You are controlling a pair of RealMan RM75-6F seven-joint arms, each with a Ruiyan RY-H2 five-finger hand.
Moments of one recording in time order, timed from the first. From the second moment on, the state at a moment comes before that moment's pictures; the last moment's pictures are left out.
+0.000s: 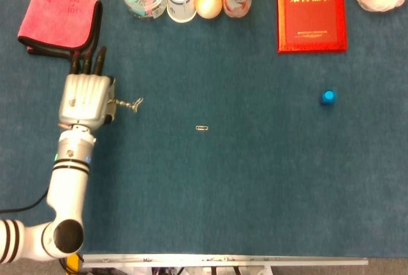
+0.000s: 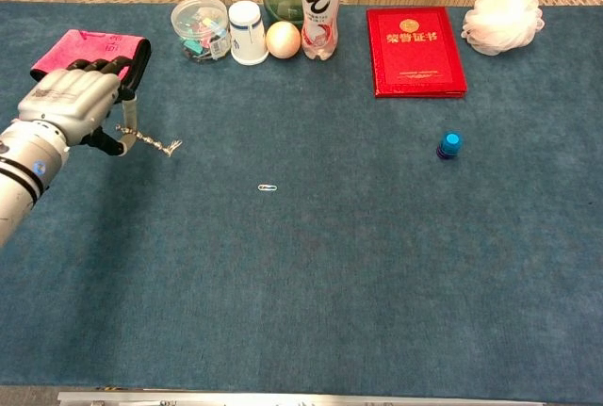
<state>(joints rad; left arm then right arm) -0.63 -1.52 -0.08 -1.78 0.74 1.37 0.85 0.06 -1.10 0.09 -1.49 -1.60 1.63 0.33</state>
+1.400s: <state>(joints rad) -0.37 -1.18 0.10 -1.76 1.23 1.32 0.29 0.05 -1.14 0.08 -1.50 -1.58 1.62 0.21</state>
